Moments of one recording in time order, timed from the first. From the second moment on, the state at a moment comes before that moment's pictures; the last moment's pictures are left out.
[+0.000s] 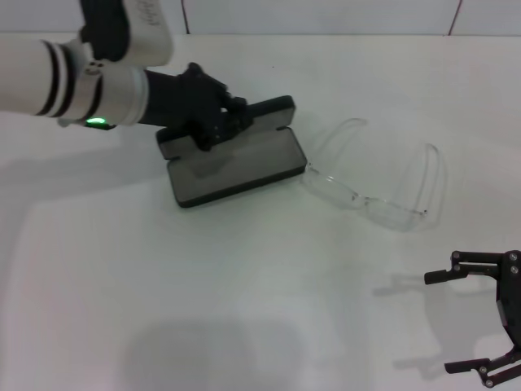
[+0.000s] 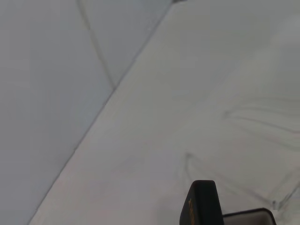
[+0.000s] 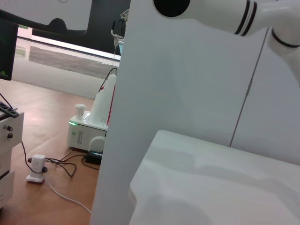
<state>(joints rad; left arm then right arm) -0.67 -2.08 1.18 0.94 2.15 1.15 -1.50 0.41 1.90 -1.10 -0.59 -1.75 -1.86 0.65</state>
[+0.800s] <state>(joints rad) -0.71 -2.09 1.36 0.97 2.14 1.20 -1.52 0.39 1.90 -1.10 -0.59 -1.75 -1.87 0.65</state>
